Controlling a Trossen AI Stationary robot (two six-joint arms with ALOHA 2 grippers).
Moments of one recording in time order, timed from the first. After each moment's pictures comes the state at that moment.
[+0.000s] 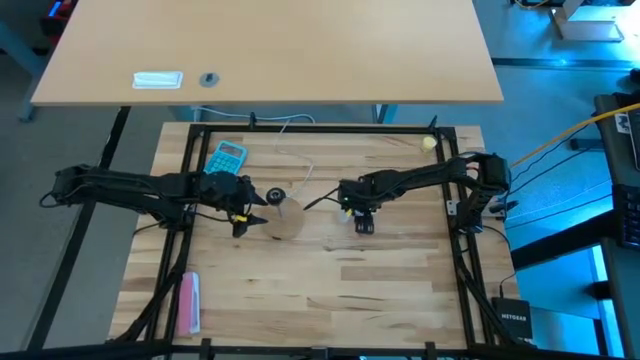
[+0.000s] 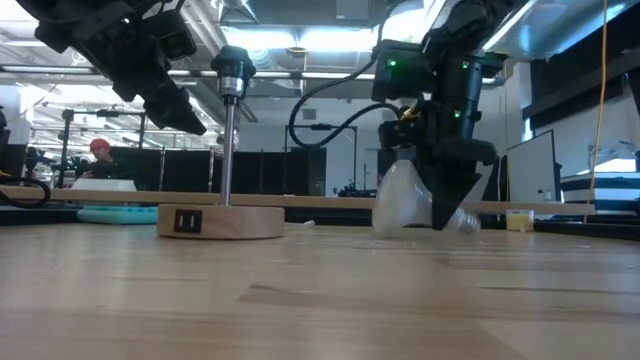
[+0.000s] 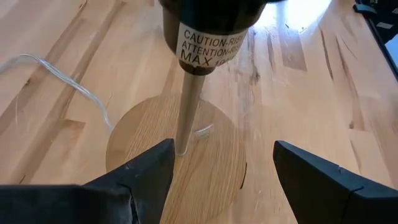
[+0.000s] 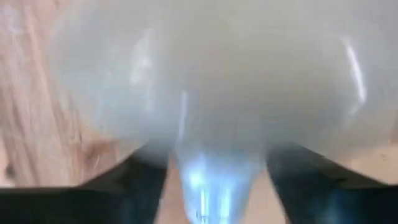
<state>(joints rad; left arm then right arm) 0.07 0.89 0.49 -0.23 0.06 -0.15 -0.11 1.76 1.05 -0.64 0.02 -0.03</state>
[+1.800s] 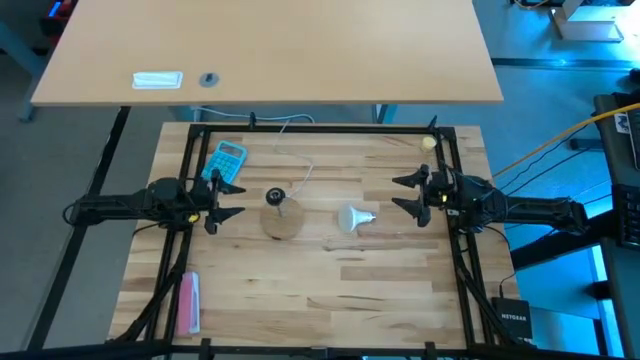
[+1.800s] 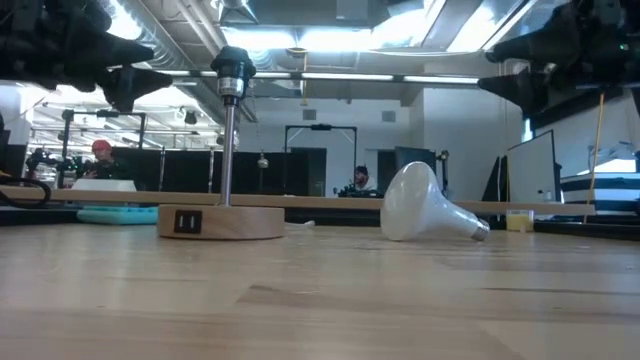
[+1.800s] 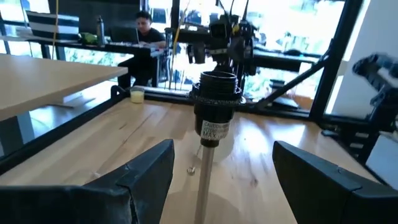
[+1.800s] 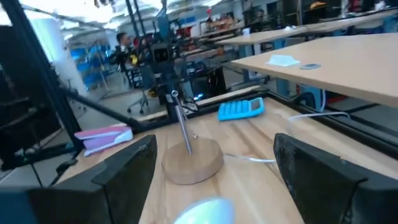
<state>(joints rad) 0.03 0.03 0.09 -0.06 -0.07 -0.09 -0.11 0.28 0.14 0.19 0.03 0.23</state>
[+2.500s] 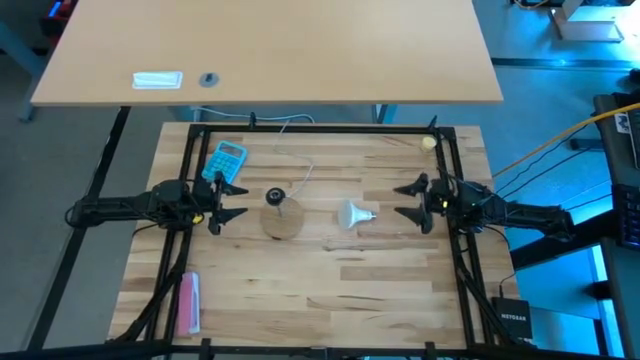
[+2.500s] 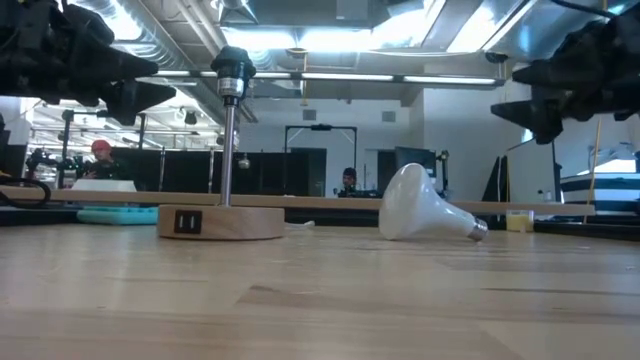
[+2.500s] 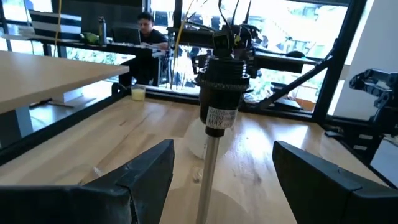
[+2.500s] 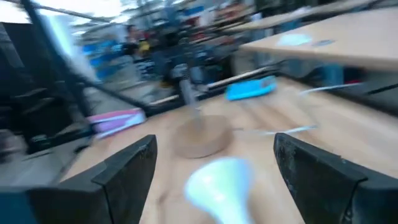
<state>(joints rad) 0.05 0.01 0.01 0.02 -0.06 -0.11 -0.11 0.02 0.01 0.02 0.00 0.27</state>
